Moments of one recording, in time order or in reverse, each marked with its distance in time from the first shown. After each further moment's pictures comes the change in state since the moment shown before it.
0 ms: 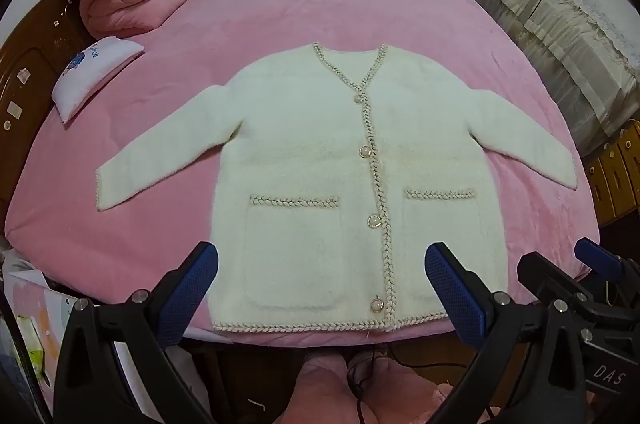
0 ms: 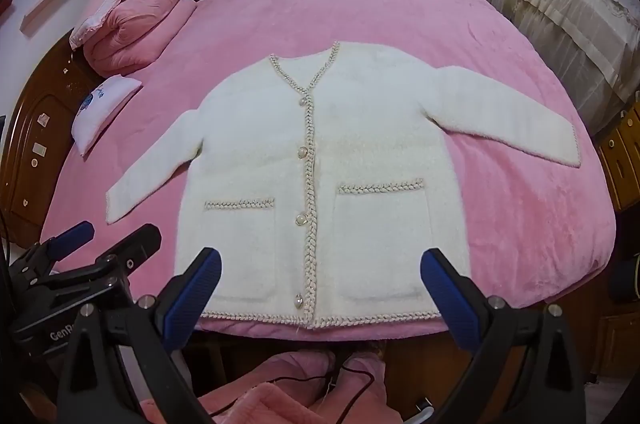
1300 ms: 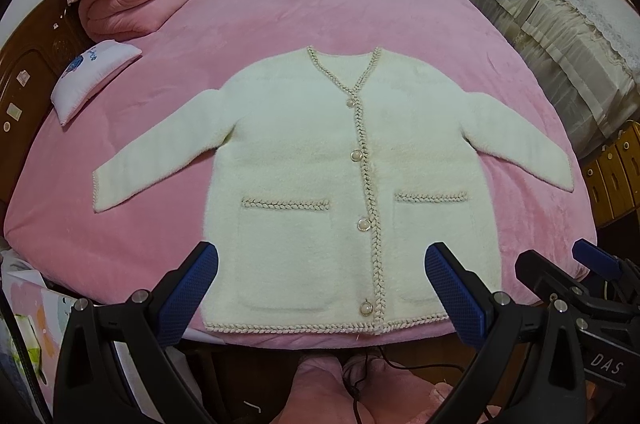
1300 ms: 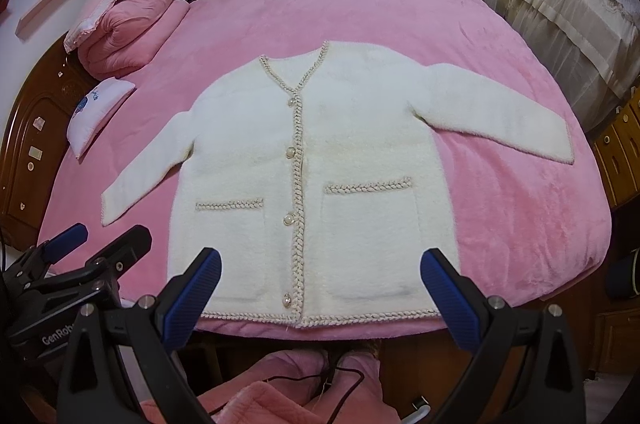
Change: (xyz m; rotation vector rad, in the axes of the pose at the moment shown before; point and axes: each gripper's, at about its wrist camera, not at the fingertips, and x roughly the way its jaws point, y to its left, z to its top) left arm -0.002 -0.011 0.003 0.005 -0.024 0.009; right arm -0.003 -0.012 -0.005 0.011 0.000 -0.010
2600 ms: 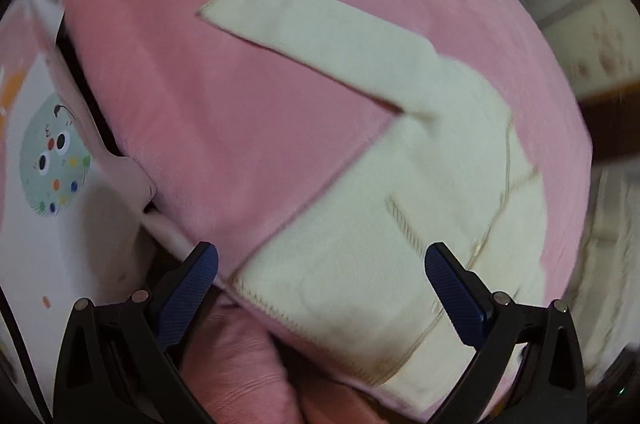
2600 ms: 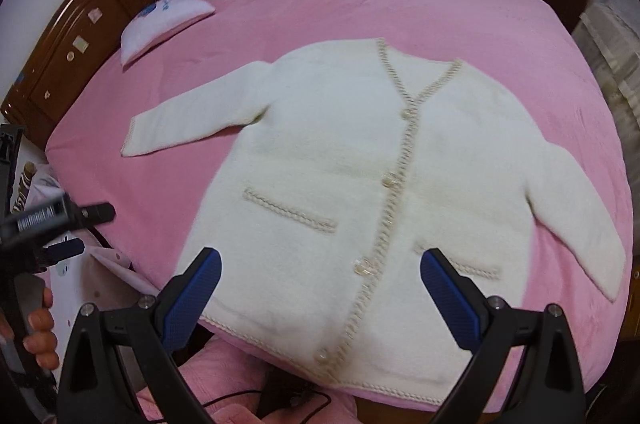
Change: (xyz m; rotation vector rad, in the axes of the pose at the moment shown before) left arm 0.110 0.304 -0.065 -0.978 0.205 -0.068; right arm 0.104 0.136 0.054 -0.420 0.100 0.112
